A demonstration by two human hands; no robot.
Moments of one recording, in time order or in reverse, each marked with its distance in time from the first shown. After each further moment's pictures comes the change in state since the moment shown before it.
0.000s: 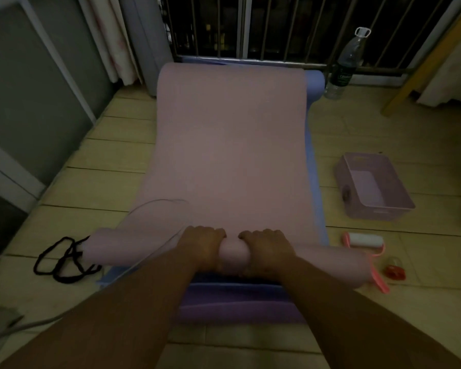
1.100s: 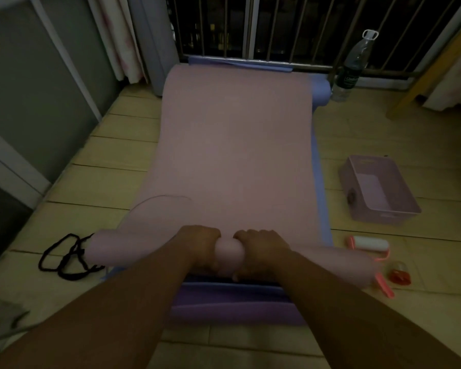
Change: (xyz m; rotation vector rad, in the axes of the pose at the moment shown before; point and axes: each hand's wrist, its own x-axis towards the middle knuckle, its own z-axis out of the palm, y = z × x) left_hand -0.006 -0.022 -0.004 -0.063 -0.080 -0.020; right_hand 0.010 -0.022 -0.013 0.026 -0.073 -0.029
